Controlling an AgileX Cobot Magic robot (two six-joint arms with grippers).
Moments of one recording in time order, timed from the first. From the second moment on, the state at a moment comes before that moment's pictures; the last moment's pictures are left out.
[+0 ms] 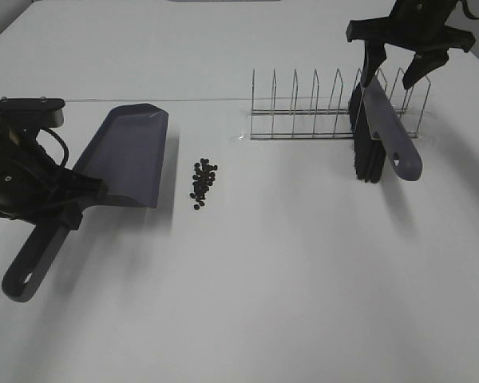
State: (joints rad) left arm -0.30 1.74 -0.91 -0.03 0.49 -0.23; right arm 0.13 2.30 -2.18 0.10 1.21 0.11
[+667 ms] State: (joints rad) left arm -0.30 1.74 -0.91 -0.03 0.49 -0.23; right arm 0.13 2.43 -2.18 0.11 1.22 0.15
